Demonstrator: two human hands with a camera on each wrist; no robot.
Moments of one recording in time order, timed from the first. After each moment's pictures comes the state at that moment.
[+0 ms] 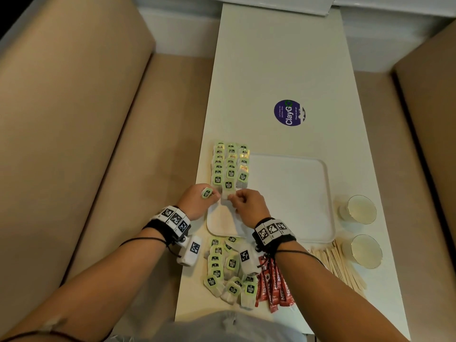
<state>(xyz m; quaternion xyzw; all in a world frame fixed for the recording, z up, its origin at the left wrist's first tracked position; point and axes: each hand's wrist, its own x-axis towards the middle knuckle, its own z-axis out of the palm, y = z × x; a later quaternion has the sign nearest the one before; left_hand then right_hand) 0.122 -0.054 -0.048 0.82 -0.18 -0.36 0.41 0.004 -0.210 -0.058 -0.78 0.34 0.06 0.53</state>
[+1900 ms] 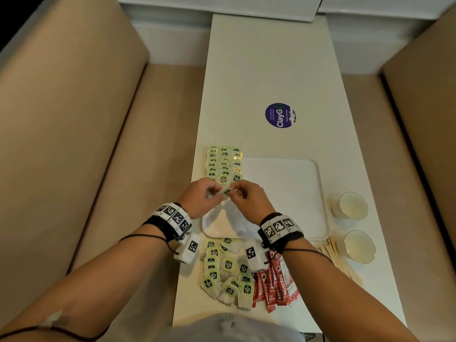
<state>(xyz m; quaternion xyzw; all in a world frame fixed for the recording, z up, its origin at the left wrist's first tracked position) 0.121 -0.074 -0.038 0.80 -0.30 -0.32 0.42 -0.001 -0.228 -0.019 -0.81 0.27 0.00 0.52</state>
